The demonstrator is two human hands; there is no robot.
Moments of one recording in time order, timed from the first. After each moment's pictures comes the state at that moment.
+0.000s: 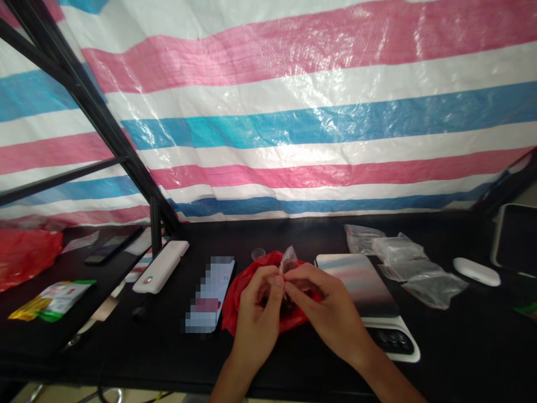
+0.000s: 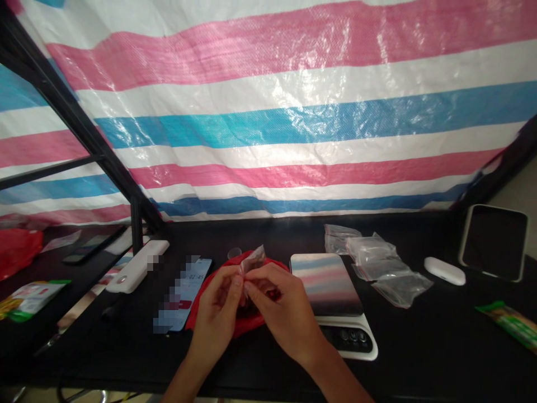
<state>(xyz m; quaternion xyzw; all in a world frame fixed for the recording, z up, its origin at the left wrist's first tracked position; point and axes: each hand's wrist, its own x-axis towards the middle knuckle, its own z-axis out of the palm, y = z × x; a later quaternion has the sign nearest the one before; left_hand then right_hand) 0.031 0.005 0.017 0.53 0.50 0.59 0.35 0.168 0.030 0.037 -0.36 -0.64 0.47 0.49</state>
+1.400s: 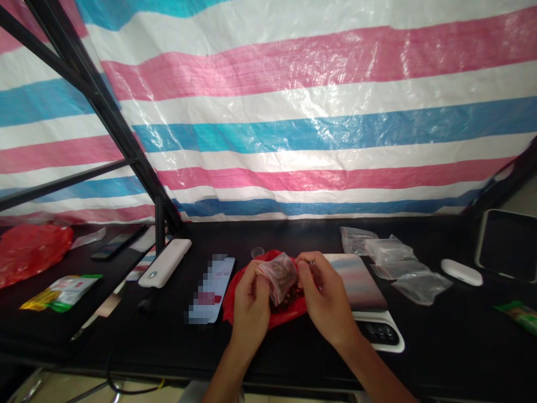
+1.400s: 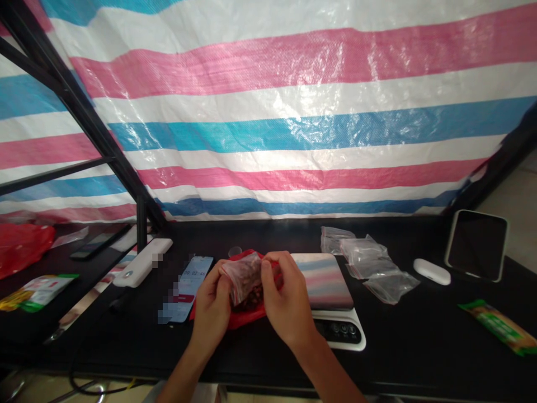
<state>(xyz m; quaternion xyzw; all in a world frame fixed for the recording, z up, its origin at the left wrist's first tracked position) 0.028 0.009 0.019 0.52 0.50 0.62 0.30 0.171 0.035 0.027 -0.45 -0.64 0.31 0.54</state>
